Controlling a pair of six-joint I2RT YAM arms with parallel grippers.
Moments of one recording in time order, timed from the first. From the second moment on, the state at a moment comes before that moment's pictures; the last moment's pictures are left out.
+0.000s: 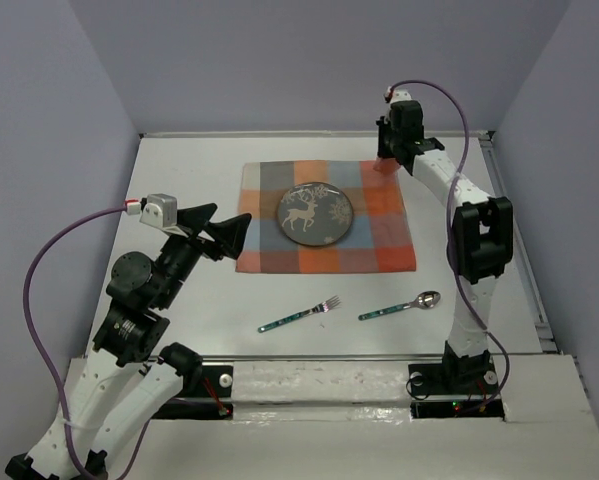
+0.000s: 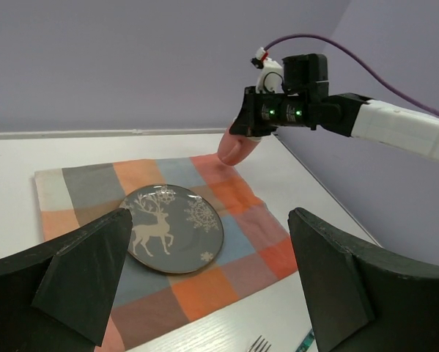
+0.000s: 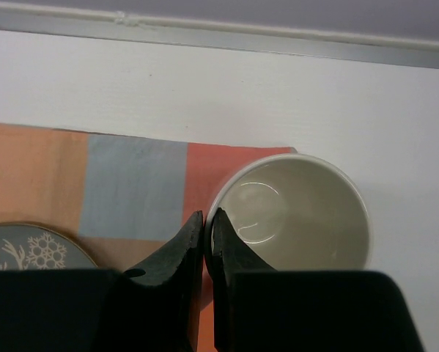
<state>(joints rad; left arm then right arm) -0.51 0.52 0.77 -0.09 -0.01 -0.36 0.23 2.05 1.80 -0.26 0.14 0.09</state>
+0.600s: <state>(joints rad) -0.50 0.52 0.77 -0.08 -0.01 -0.36 0.27 2.27 2.00 -0.38 0.12 0.00</state>
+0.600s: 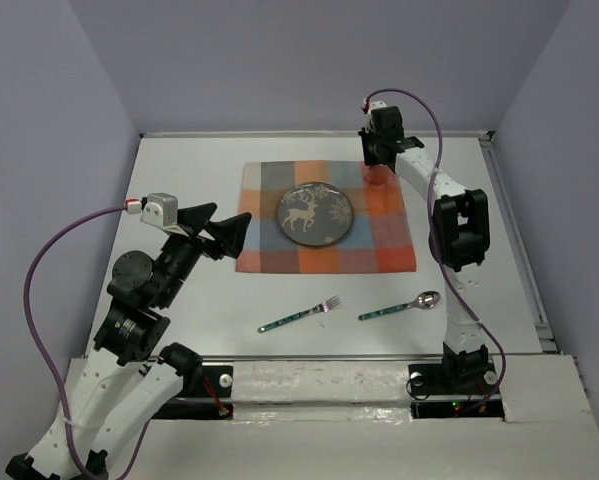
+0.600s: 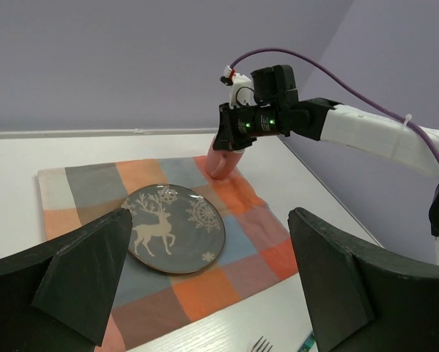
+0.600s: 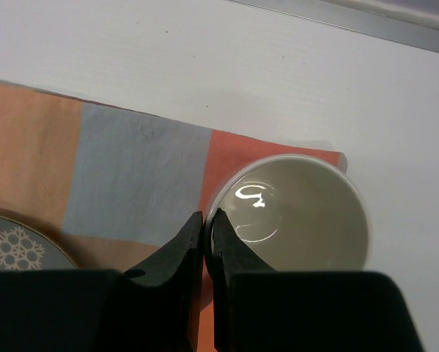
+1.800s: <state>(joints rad) -0.50 0.47 0.77 -0.07 0.01 -0.36 0.64 1.11 0.77 -0.44 0.20 0.64</state>
